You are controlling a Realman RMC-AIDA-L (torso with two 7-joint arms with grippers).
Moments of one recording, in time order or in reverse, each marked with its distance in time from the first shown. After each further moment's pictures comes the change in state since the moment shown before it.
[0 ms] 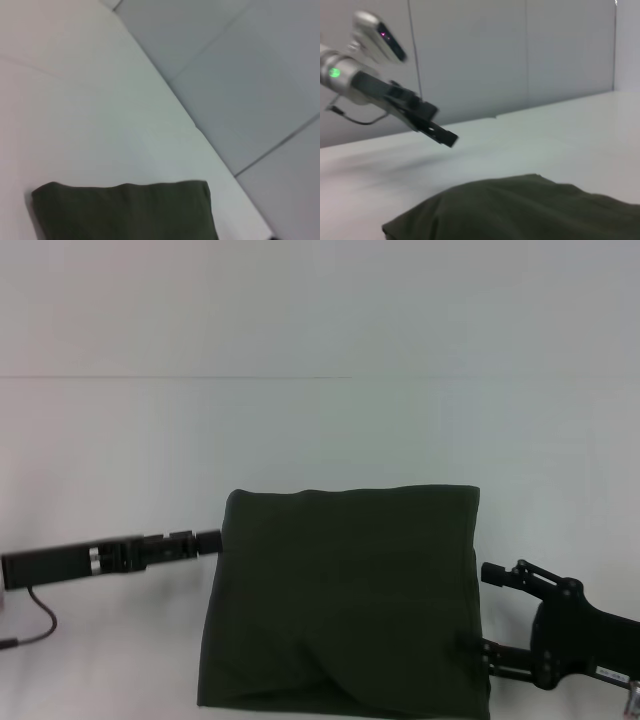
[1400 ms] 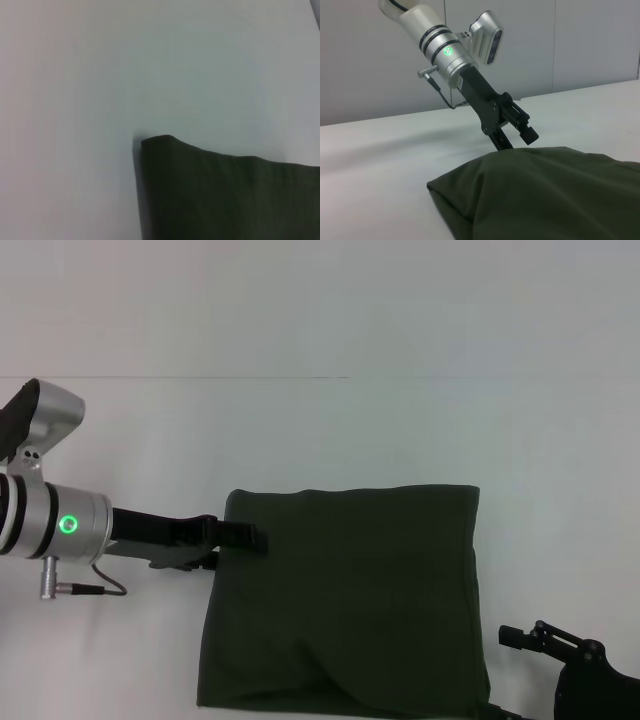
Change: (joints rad) left arm -0.249 -0.009 0.163 -0.082 0.287 -0.347 -0.548; right arm -0.105 0.005 -0.011 -0.052 -0.072 -0.071 -0.065
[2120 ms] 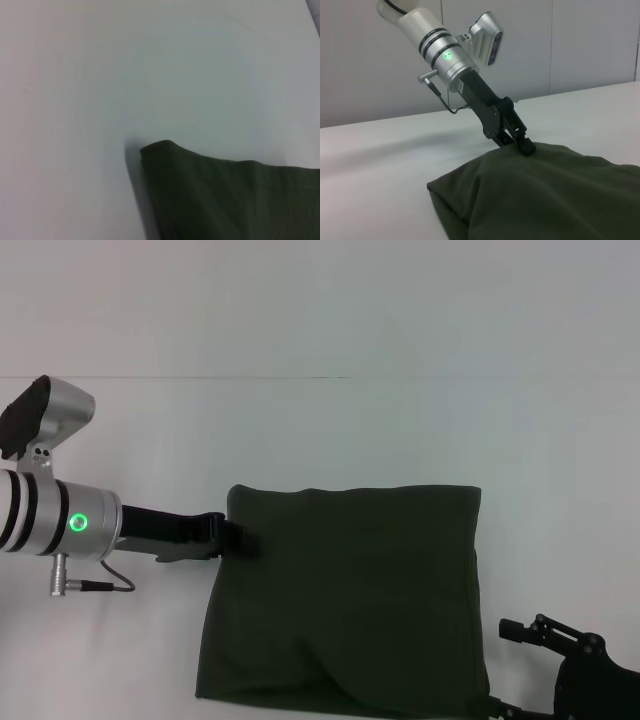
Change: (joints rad) left arm -0.006 -0.015 0.012 0.007 -0.006 -0.029 0.026; right arm 0.007 0.000 0.009 -0.002 0.000 0.000 0.006
